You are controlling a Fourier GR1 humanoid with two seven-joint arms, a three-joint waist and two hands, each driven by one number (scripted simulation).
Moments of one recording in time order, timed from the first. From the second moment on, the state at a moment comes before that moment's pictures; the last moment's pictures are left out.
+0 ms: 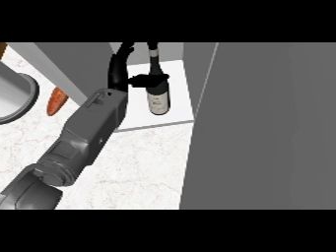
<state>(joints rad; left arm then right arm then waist) -1.15 0.07 -0.14 -0.08 0.38 0.48 -0.56 0.23 -0.59 0.72 -2.49 0.00 -0.53 0.02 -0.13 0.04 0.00</state>
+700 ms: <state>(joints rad) -1.20 0.06 -0.05 -0.15 0.46 0.23 -0.63 0.26 -0.60 0.70 -2.50 -0.01 -0.53 0.00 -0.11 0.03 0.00</state>
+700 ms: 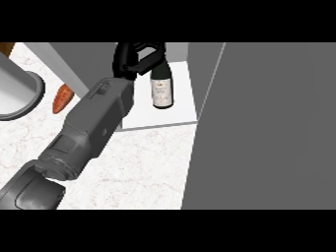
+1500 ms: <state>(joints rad) -1.19 0.01 -0.05 -0.21 0.48 0.12 -0.60 0.32 -0.65 0.67 -2.51 -0.01 -0.56 0.01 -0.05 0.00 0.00</state>
